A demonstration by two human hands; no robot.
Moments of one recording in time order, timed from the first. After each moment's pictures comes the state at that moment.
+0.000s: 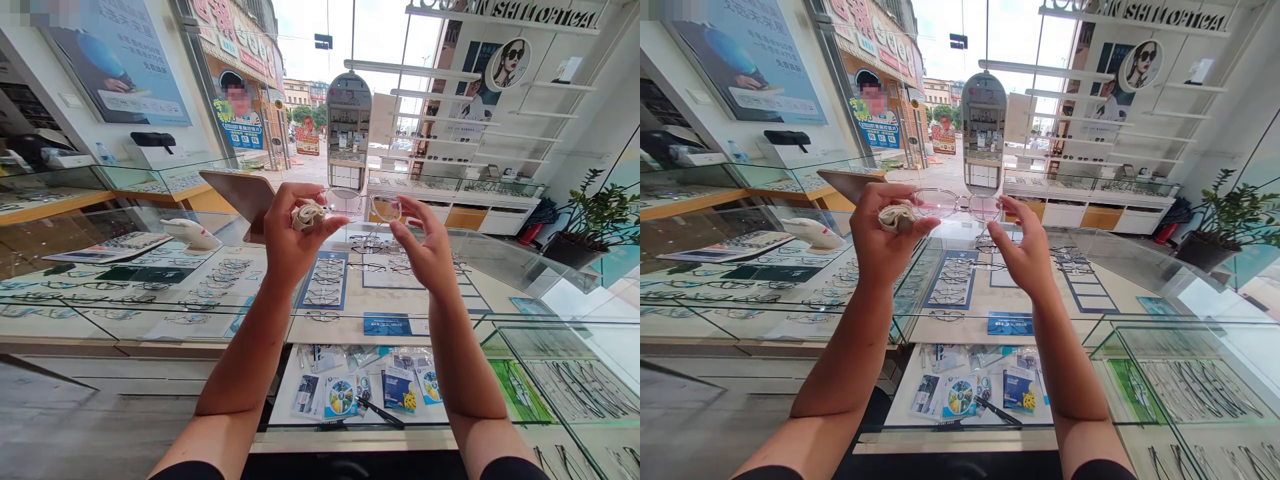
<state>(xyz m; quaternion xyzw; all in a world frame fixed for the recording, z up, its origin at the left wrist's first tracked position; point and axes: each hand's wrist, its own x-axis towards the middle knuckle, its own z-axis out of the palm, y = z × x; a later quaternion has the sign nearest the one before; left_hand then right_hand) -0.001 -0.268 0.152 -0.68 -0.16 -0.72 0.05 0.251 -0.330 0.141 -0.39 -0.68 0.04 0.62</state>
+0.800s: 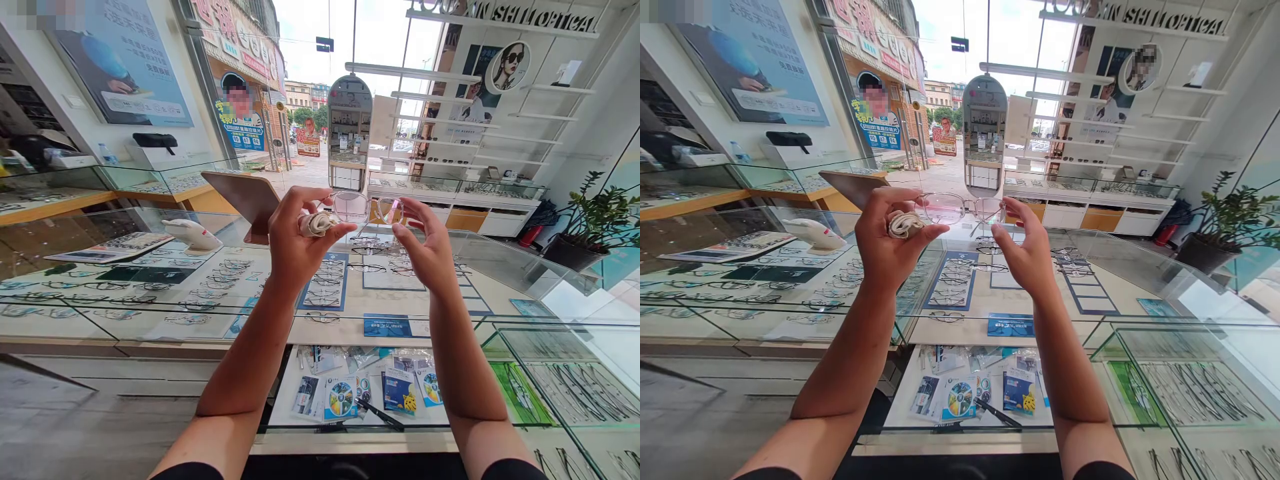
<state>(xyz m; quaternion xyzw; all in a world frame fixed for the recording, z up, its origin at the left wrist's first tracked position) 0.003 -0.284 0.153 -0.69 -0.17 -0.69 0.07 0.251 -0.329 0.141 -0.40 -0.68 0.06 0.62</state>
